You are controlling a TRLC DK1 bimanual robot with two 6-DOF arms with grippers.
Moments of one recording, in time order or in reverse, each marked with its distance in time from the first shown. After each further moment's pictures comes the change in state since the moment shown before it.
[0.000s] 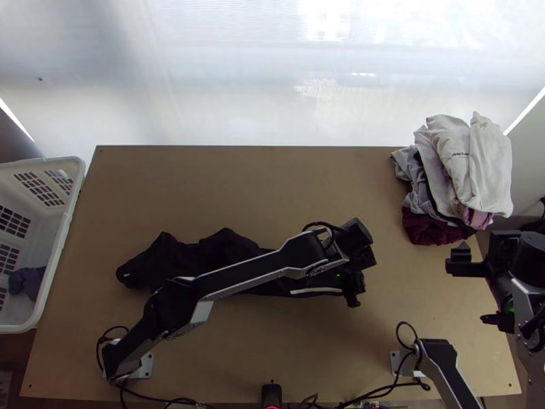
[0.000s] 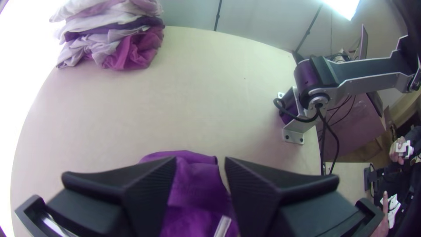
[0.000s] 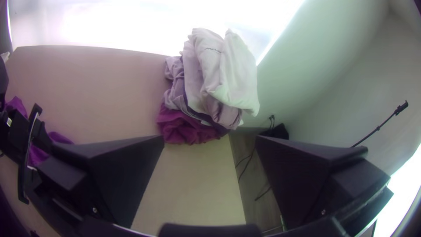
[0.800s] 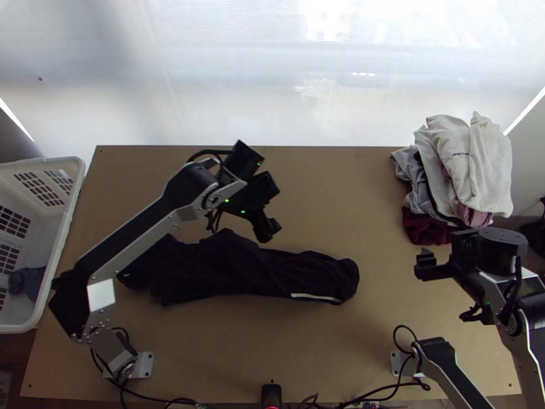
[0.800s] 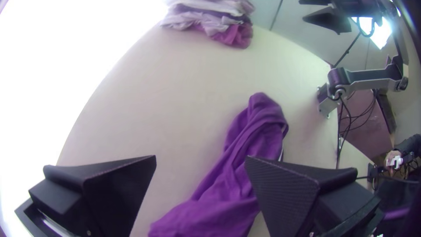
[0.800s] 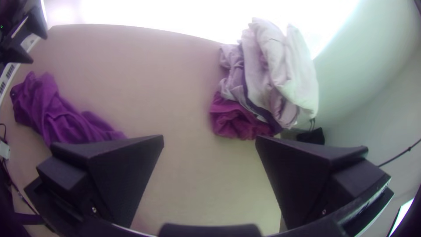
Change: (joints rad) left arm 0.414 -0.425 -0.258 -0.271 -0.008 0.170; right arm 0.180 0.036 -0.101 0.001 -0.118 0.094
